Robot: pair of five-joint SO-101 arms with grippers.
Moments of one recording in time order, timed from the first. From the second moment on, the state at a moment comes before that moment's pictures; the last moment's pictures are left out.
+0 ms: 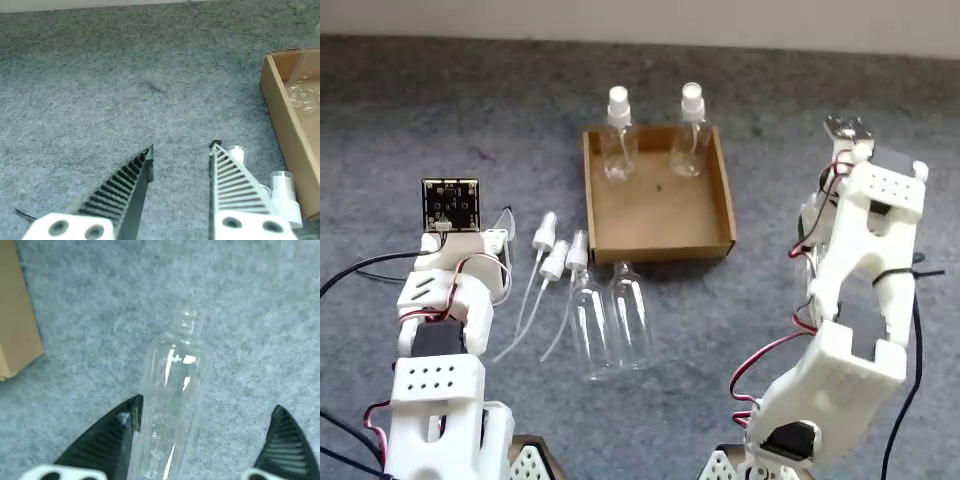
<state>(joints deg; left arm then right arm) -11.6 -60.5 74.3 23.8 -0.2 14.9 18.0 -9.3 82.0 22.9</state>
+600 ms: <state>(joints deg) -11.6 -60.5 74.3 23.8 -0.2 12.4 37.5 -29.5 87.7 16.8</state>
